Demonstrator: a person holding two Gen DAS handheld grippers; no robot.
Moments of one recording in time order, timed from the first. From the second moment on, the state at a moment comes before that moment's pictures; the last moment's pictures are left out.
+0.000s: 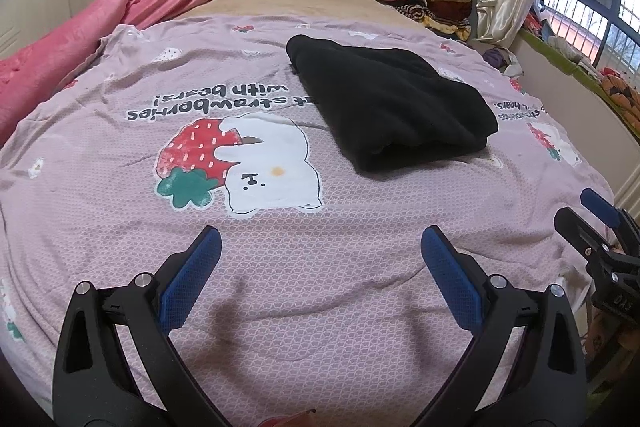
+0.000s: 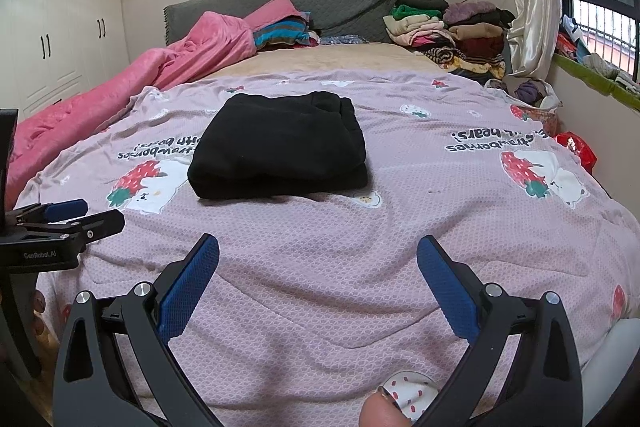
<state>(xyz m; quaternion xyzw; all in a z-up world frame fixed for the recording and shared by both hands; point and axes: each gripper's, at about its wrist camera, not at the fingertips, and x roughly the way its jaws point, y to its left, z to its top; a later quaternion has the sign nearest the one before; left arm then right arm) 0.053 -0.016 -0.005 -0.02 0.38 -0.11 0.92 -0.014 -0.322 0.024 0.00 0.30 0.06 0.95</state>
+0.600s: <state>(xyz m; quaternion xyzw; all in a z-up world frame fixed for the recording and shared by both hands) 0.052 -0.014 -0.003 -0.02 0.38 -0.11 0.92 -0.015 -0.322 0.023 0.00 0.30 0.05 0.95</state>
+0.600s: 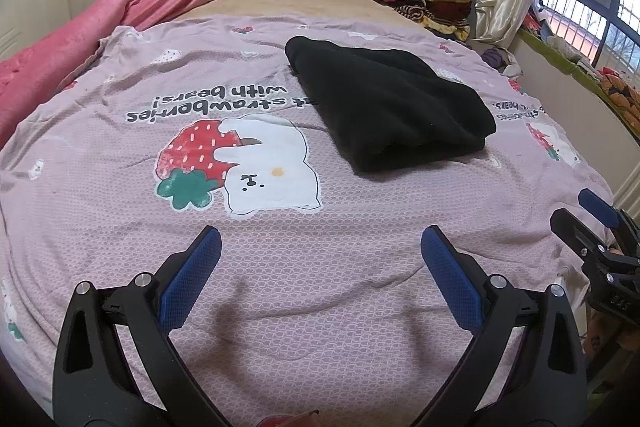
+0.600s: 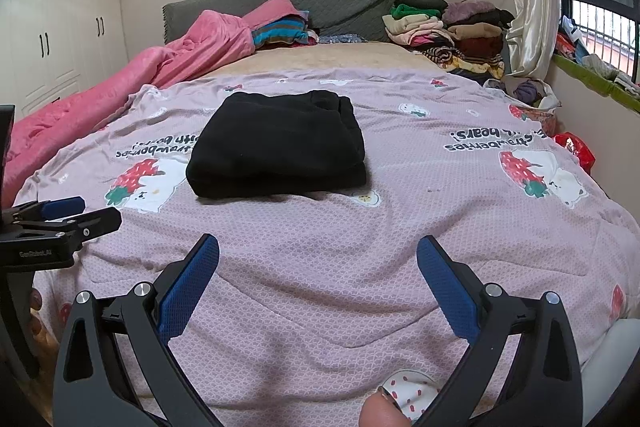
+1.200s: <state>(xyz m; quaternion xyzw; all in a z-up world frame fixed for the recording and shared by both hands) 0.077 0.061 0.010 -0.11 0.40 -0.06 0.91 -0.046 -0.468 0.013 0.09 0.30 -0.24 0.92</state>
